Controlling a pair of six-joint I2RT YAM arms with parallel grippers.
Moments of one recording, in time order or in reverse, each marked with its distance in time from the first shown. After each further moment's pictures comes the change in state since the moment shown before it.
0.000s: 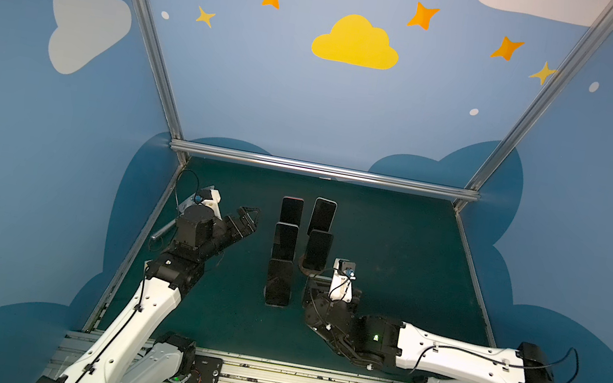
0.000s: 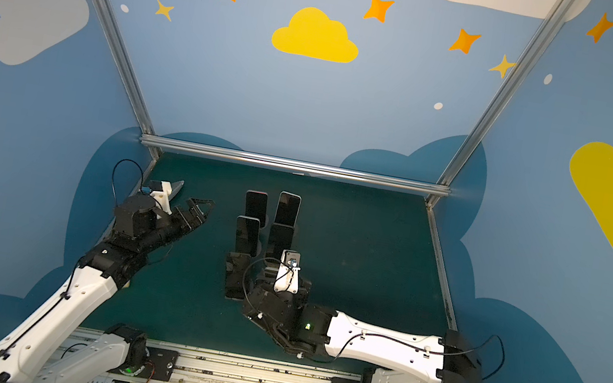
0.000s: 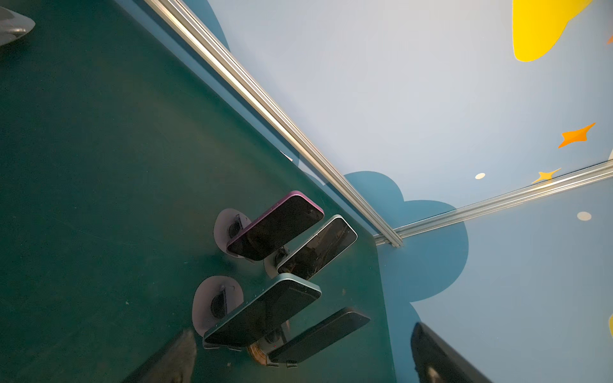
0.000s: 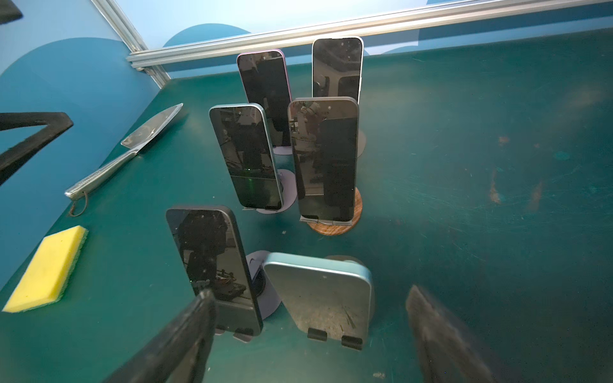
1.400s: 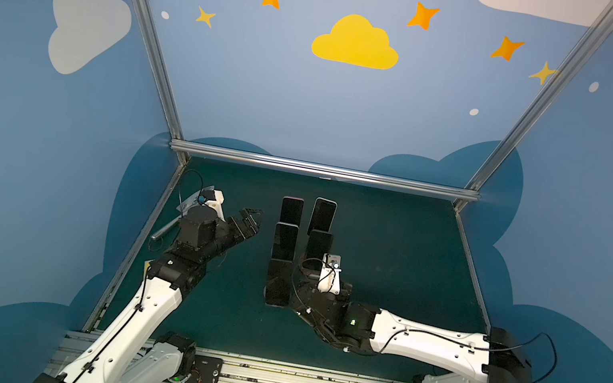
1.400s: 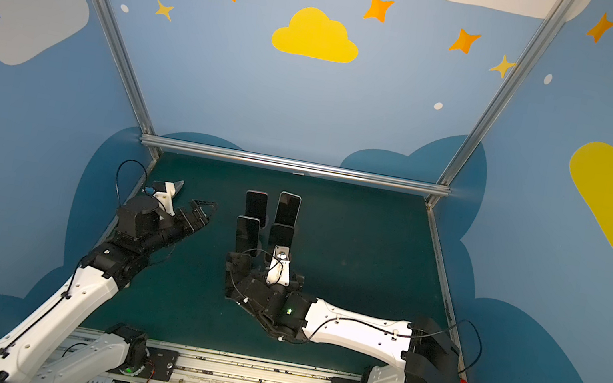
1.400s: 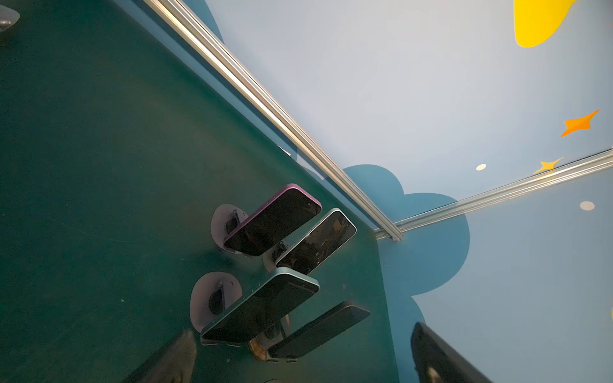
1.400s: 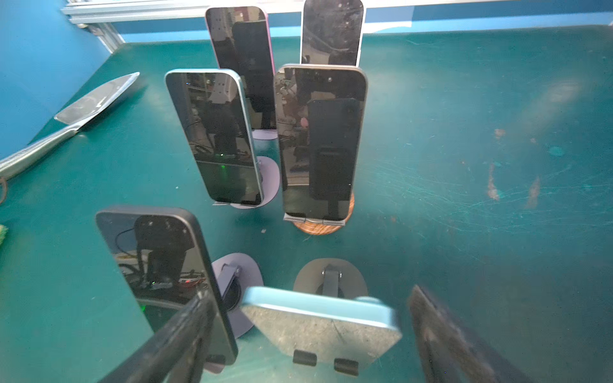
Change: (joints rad) left arm -0.026 0.004 0.000 0.000 -0.012 0.009; right arm -0.080 0.163 0.056 0.008 -0.034 -0.029
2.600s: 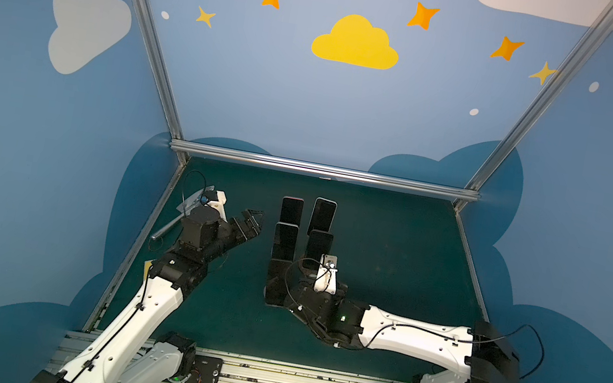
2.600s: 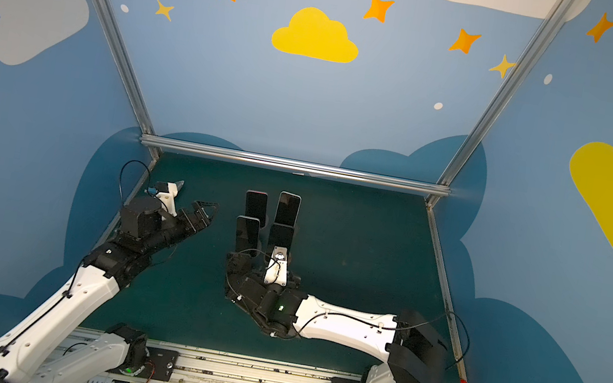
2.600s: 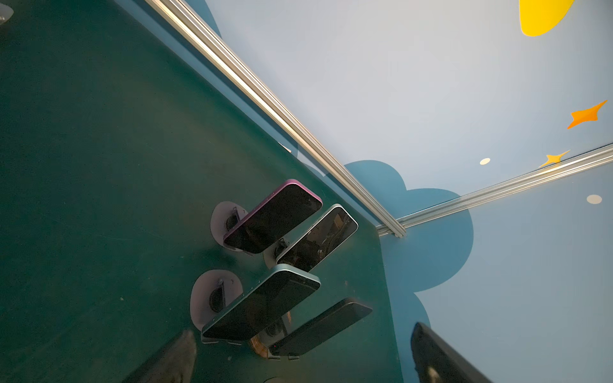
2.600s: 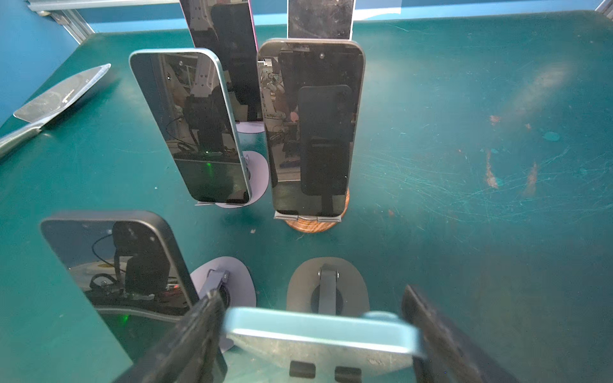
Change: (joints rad) left arm -0.024 0.008 0.000 -0.001 -0.014 0.010; right arm -0.011 0.069 0.012 -0.003 0.002 0.052
